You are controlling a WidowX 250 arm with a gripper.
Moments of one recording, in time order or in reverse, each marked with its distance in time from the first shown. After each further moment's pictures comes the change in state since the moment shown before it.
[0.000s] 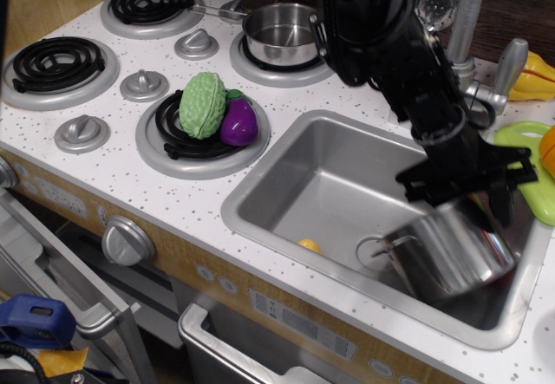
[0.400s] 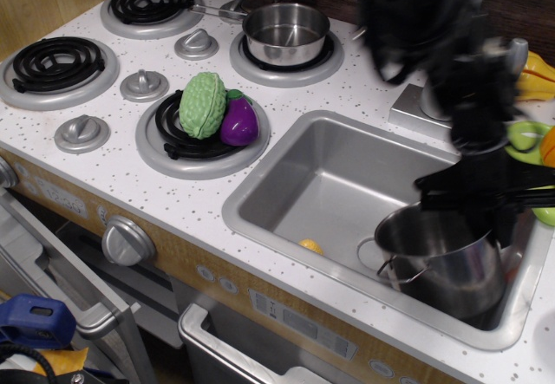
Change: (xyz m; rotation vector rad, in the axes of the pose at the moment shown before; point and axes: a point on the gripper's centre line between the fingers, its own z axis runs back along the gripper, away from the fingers) arm -0.017 -0.023 0.006 0.262 0.007 -0.043
